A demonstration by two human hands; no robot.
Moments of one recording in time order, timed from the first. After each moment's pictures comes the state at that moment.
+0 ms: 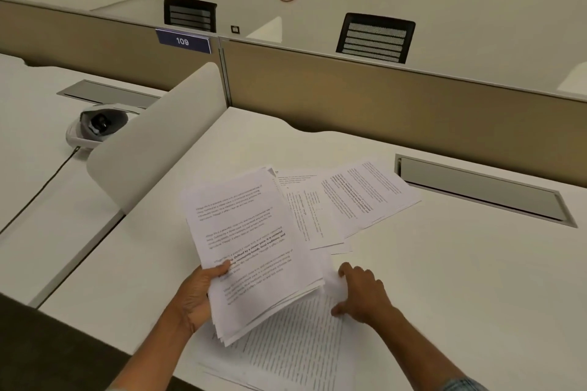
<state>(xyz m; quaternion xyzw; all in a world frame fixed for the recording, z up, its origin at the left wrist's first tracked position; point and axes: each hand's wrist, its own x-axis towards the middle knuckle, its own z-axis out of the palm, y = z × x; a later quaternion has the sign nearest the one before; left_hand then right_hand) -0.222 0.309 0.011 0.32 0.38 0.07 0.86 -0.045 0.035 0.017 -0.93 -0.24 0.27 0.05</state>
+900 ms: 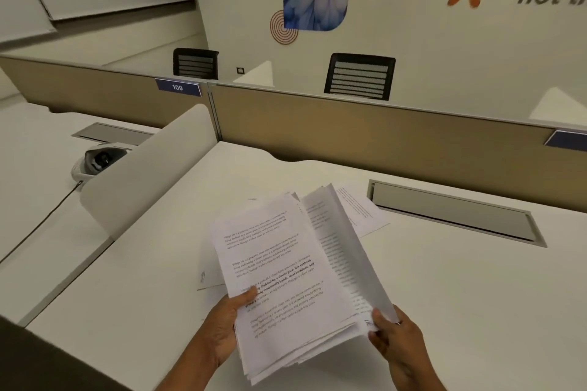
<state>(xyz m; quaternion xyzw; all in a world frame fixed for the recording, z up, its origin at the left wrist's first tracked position) -0.175 0.173 0.046 0.36 0.38 0.06 0.85 -0.037 -0.109 0.049 -0.61 0.18 0.28 0.72</state>
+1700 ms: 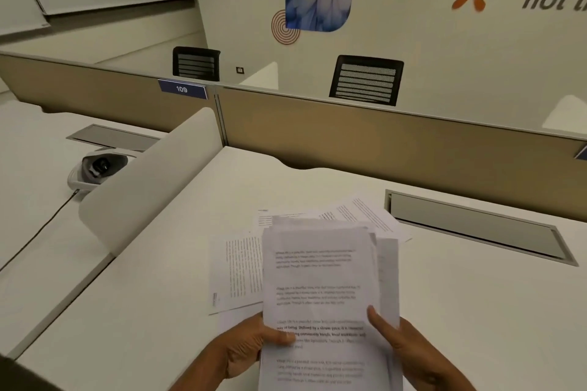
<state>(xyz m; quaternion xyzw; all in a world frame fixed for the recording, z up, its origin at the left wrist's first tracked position) -0.151 0.216 0.050 0.52 0.24 -0.19 0.80 -0.011 -0.051 0.082 -0.64 0.02 0.47 0.61</state>
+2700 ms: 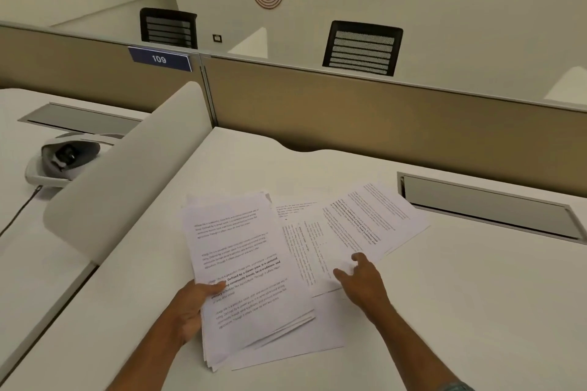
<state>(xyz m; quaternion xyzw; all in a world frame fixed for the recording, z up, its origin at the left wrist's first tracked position) -0.148 0.383 -0.005 0.43 0.42 0.02 0.80 0.030 0.108 0.029 -0.90 0.00 0.26 0.34</state>
